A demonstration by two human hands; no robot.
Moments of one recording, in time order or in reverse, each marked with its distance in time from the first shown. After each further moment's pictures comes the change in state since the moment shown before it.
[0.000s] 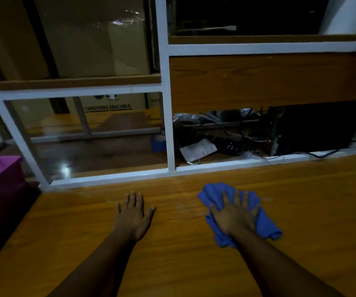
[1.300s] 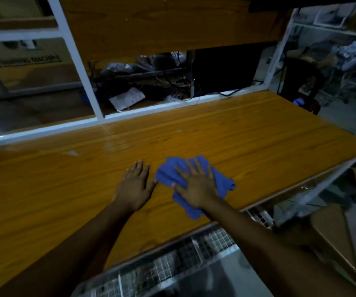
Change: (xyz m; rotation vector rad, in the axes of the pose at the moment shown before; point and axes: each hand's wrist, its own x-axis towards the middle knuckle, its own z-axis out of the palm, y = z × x) left_hand -0.177 0.171 0.035 -0.041 -0.107 0.473; right_hand -0.172 0.166 -0.024 -0.043 -0.064 -0.292
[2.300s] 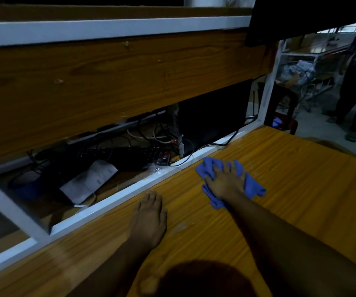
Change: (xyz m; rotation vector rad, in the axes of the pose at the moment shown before) left_hand 0.305 0.003 -0.006 -0.025 0.051 0.225; right_hand 0.294 0.179 -0.067 0.005 0.149 0.633
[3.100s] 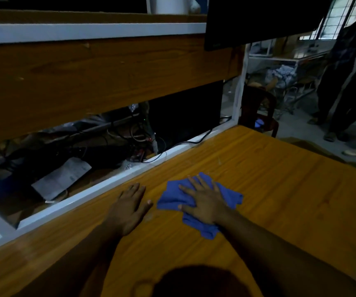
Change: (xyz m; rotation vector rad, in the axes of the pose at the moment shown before) left_hand 0.002 0.025 -0.004 -0.038 -0.092 0.061; right_hand -0.085 0.055 -0.002 0.010 -0.082 -0.438
